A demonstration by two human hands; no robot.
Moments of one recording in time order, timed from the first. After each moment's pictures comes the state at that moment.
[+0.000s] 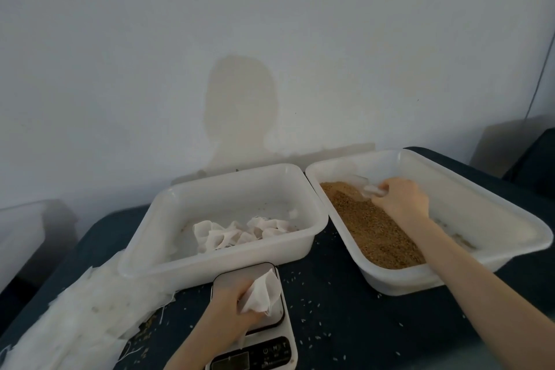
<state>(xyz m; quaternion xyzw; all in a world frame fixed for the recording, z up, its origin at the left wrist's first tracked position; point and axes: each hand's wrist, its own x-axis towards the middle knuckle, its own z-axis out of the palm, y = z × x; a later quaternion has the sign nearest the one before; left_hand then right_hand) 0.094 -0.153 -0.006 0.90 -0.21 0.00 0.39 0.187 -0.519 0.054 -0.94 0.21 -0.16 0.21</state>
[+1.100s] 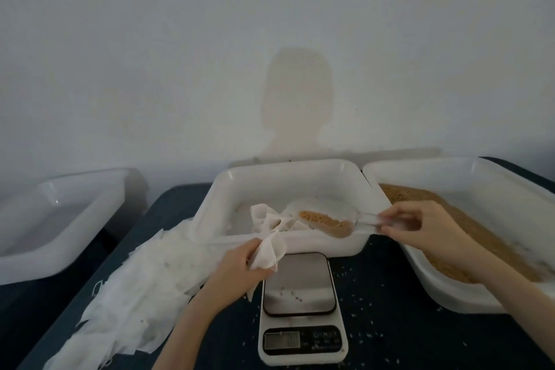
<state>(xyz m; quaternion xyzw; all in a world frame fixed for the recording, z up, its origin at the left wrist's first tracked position) 0.094 -0.091 0.026 0.90 -0.12 0.04 0.41 0.116 -0.435 0.077 -0.87 -0.19 -0.09 0.45</state>
